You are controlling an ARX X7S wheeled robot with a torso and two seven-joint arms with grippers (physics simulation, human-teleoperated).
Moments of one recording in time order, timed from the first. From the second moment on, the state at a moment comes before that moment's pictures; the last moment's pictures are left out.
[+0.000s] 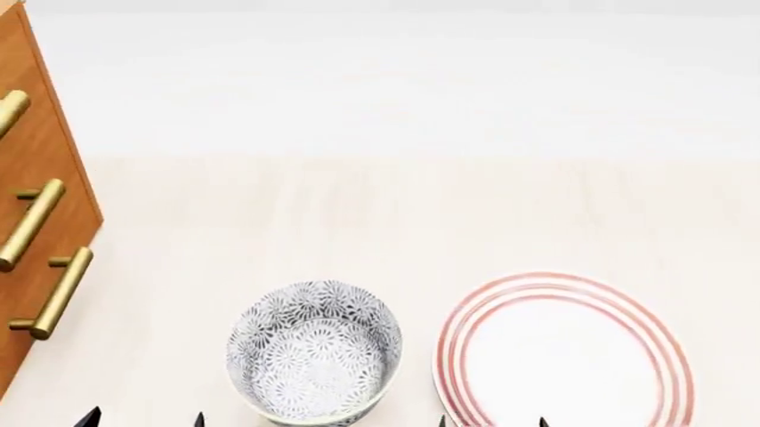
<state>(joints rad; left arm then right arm) -0.02 -0.17 0.22 0.00 -0.20 -0.02 -0.18 0.02 0.18 -0.22 0.02 0.19 -0.02 0.19</state>
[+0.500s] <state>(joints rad) -0.03 -0.19 0.24 0.01 -0.20 -0.03 -0.21 0.03 0.18 -0.23 0.02 0.21 -0.02 0.21</state>
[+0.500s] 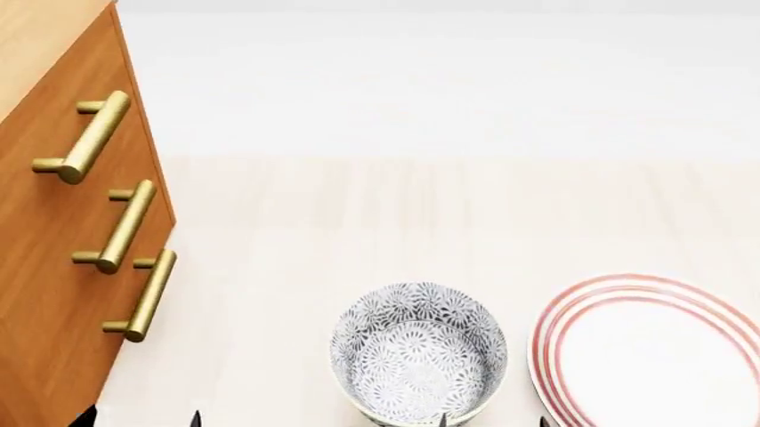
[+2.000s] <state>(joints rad) -0.60 -0.45 0.86 0.10 0.77 -0.78 -0.01 0.04 0.21 -0.26 0.03 0.26 0.00 0.25</state>
